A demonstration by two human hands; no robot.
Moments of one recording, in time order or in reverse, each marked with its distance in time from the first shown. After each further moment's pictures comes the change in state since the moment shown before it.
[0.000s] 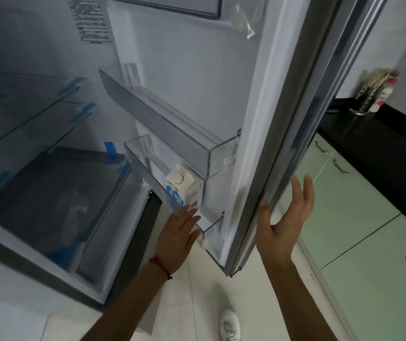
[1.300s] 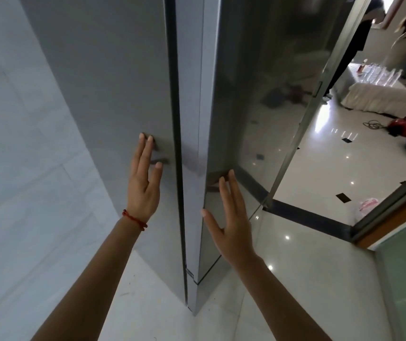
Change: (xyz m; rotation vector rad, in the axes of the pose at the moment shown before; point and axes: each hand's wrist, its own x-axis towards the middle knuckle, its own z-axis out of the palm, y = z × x) left_hand -0.096 -0.098 -0.264 -0.120 0.669 -0.628; right_hand -0.141 -0.155 0.159 0.385 -0.804 -0.412
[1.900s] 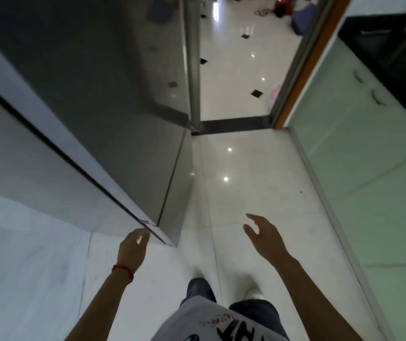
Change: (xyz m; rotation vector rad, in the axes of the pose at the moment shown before) left_hand -0.213 -0.077 0.047 0.286 -0.889 -0.683; right_hand -0.265 0.058 -0.117 -0.173 -0.262 1.215
